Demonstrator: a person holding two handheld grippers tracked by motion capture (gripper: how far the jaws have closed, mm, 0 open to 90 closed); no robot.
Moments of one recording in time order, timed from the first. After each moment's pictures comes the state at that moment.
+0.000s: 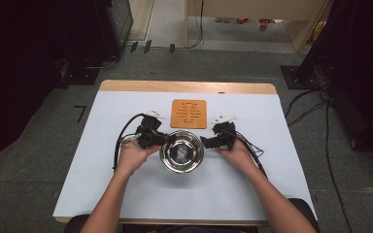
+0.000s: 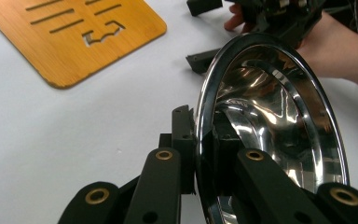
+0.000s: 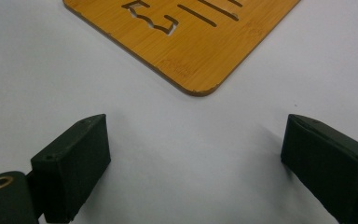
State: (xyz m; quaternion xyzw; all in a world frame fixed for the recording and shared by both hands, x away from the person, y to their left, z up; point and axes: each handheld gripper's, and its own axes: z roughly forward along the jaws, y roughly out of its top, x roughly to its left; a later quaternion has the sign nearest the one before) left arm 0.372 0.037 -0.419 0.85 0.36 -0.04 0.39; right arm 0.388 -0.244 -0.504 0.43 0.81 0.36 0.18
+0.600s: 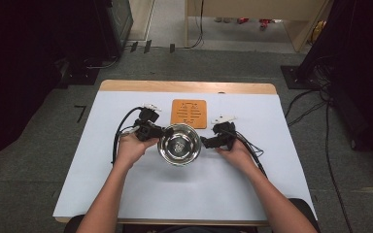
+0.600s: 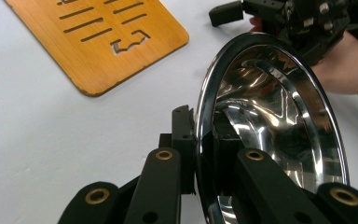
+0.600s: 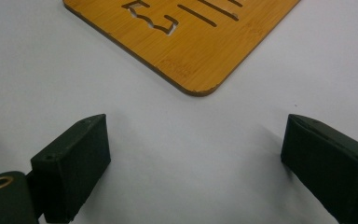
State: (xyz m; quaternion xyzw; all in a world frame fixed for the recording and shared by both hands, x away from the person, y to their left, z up) left arm 0.391 0.045 -0.414 0.84 0.38 -0.04 0.38; right arm 0.388 -0.244 -0.504 0.43 0.81 0.36 0.17
